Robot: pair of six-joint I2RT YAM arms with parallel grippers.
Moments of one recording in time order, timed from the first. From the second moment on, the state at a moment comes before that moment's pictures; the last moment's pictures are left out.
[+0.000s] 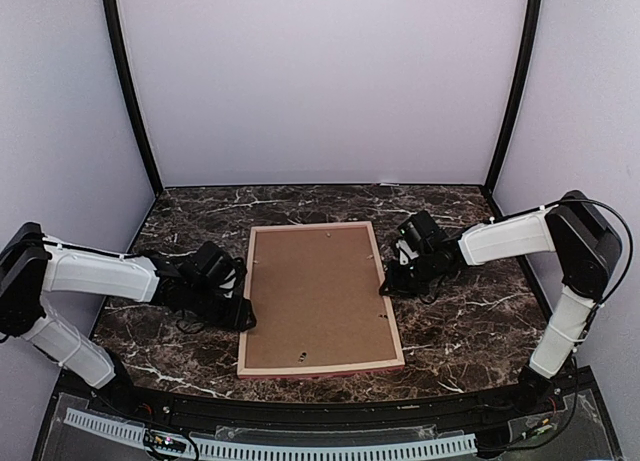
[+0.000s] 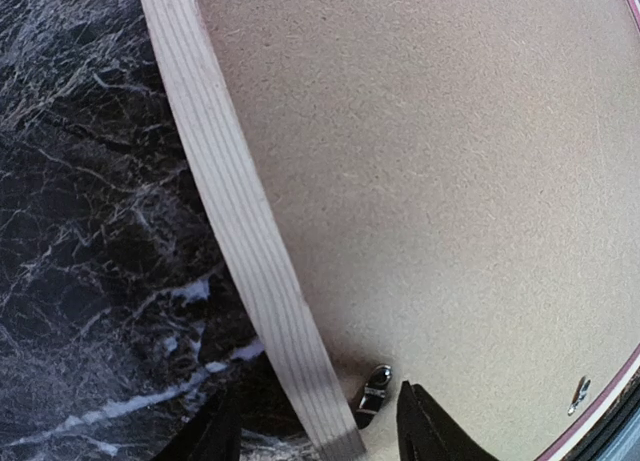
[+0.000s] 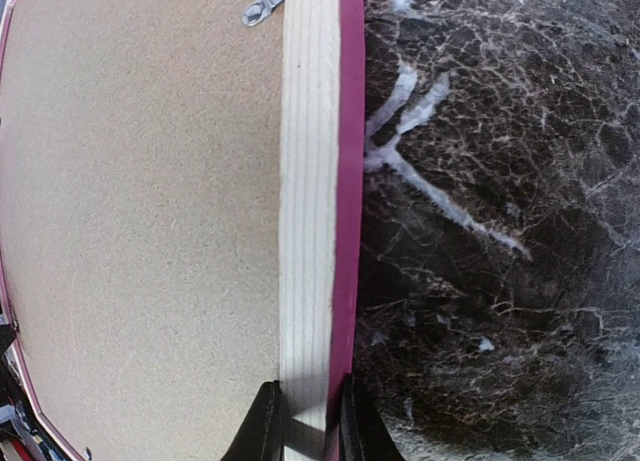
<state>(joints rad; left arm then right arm) -0.75 1.43 0.67 -0.33 0.06 -0.56 0.63 1.75 0.94 -0.25 -0.21 0.63</state>
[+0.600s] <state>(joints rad) -0.77 1.49 0.70 -0.35 0.02 -0.52 0.63 1.75 0.94 -0.25 -0.21 0.63</state>
